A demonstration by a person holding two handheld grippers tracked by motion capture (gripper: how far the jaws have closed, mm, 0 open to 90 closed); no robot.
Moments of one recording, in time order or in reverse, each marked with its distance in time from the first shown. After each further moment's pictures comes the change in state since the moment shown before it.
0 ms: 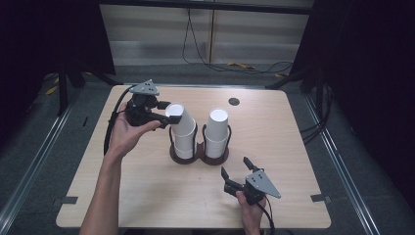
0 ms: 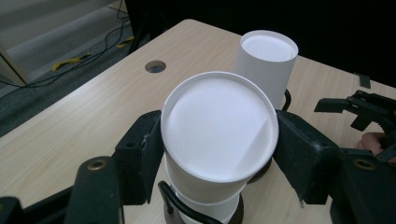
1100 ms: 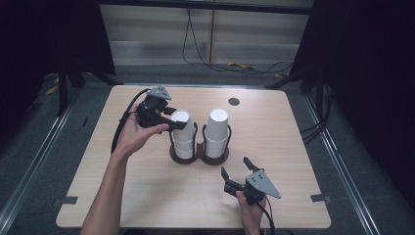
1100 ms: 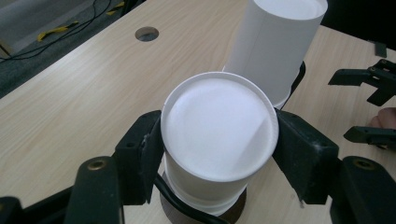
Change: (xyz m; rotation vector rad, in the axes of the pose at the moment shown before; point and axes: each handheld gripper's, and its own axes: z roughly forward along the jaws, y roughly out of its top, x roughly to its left) left arm 0.003 -0.003 0.031 0.138 -0.025 0.000; right arm 0.000 0.000 0.000 -0.004 -0.004 0.002
